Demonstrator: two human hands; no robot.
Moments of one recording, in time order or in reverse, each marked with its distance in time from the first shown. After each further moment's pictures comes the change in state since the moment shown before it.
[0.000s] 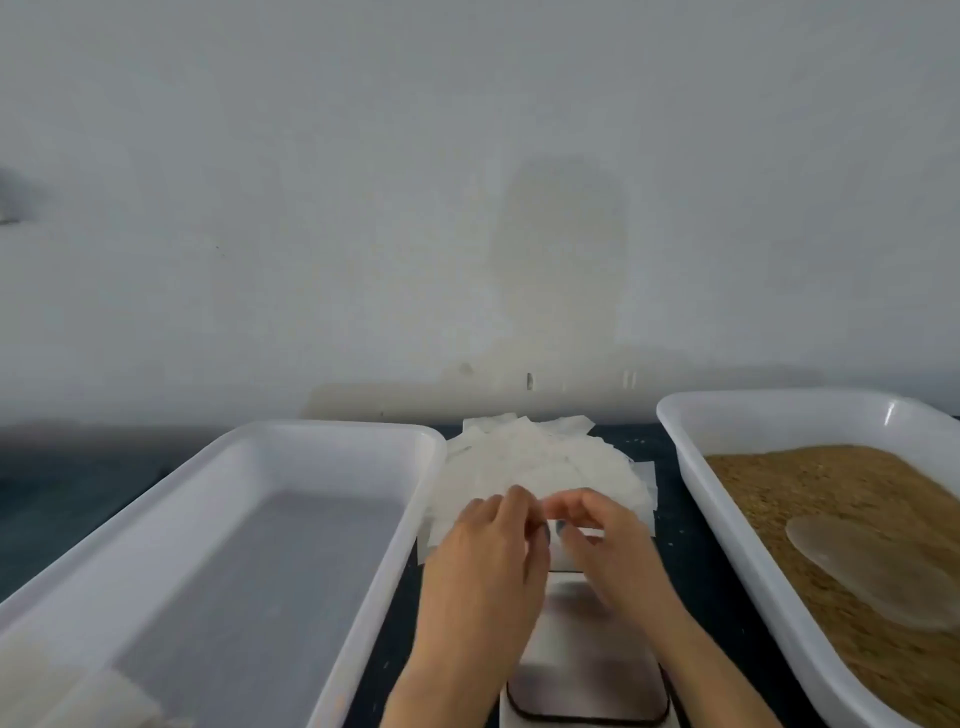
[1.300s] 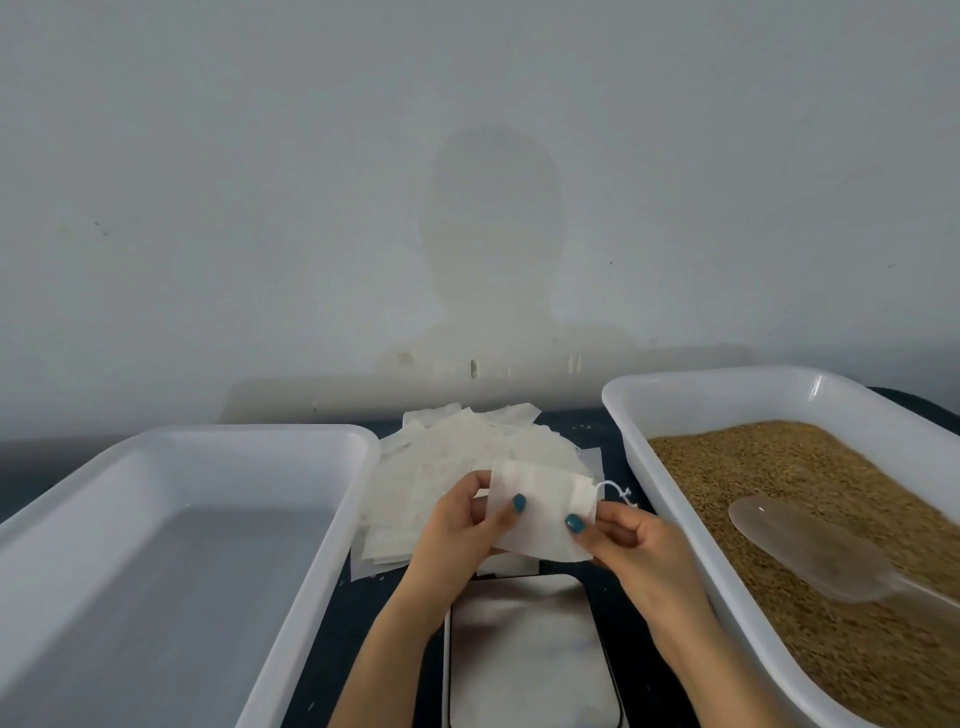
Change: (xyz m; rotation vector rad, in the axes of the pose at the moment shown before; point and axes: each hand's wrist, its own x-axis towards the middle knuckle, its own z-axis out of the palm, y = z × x) left_hand 0.059 -0.032 0.094 -1.156 -0.362 -0.265; right_hand -0.007 0.044 -0.044 0.436 0.203 0.206
